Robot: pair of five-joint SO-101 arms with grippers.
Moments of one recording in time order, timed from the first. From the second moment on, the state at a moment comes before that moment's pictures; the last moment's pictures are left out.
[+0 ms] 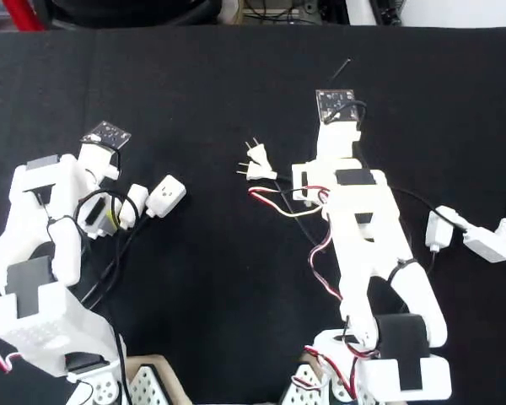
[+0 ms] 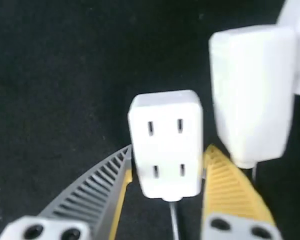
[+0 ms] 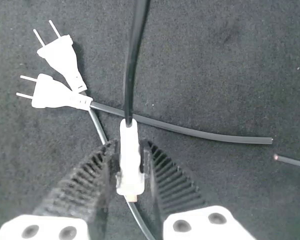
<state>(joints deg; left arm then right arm) -21.4 8.1 25.6 55.5 -45.8 -3.0 -11.6 40.1 42.1 -1.5</state>
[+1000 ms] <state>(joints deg) -8.6 -41.3 46.7 69.3 -39.8 -1.8 -11.6 39.1 42.1 -1.5</state>
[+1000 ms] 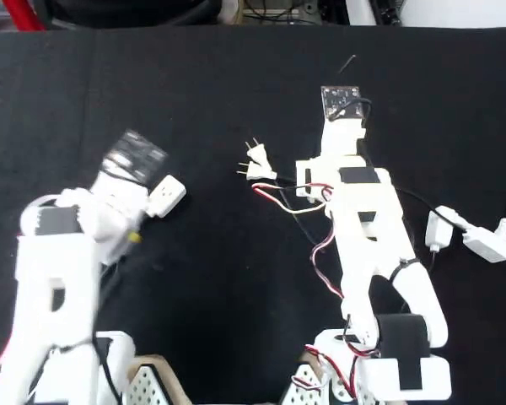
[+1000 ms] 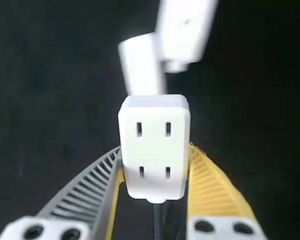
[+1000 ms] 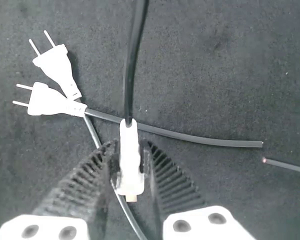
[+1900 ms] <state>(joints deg) 14.8 -20.0 51.0 51.5 -33.8 1.4 -11.8 39.1 42.8 -1.8</state>
